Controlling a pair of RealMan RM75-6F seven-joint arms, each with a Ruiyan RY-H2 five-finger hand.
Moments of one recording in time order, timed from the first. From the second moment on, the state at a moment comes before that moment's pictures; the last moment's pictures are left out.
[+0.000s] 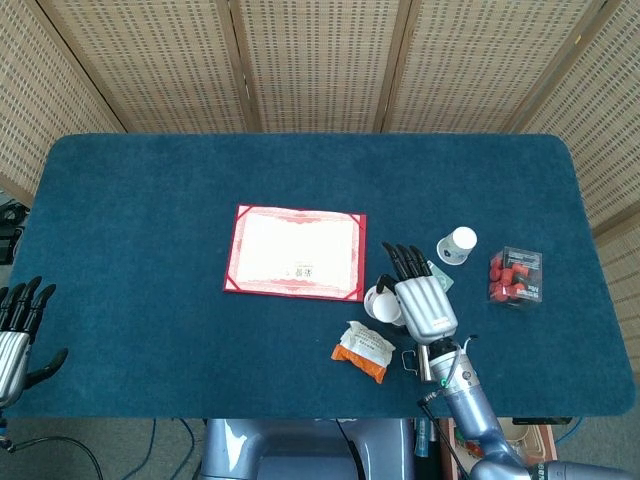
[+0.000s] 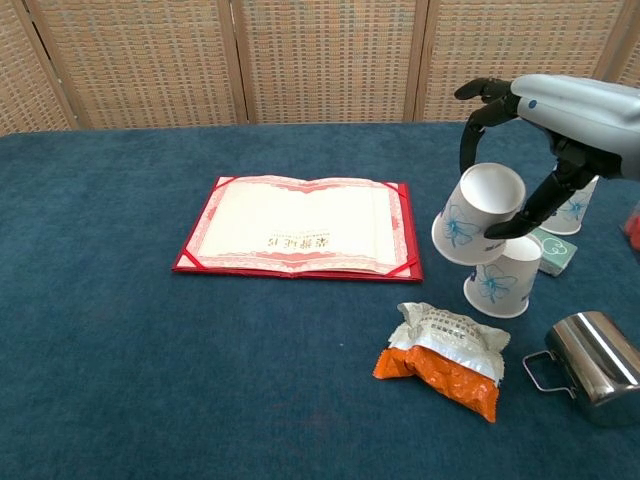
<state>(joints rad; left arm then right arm) -0.04 -1.12 -0.02 -1.66 1.56 1.56 0.17 0.50 -1.47 0.23 -1.92 -1.17 1.24 -0.64</state>
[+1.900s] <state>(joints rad) -0.04 -1.12 -0.01 -1.67 1.56 1.54 0.20 0.63 -1.37 0.24 -1.96 -0.78 1.32 -0.80</state>
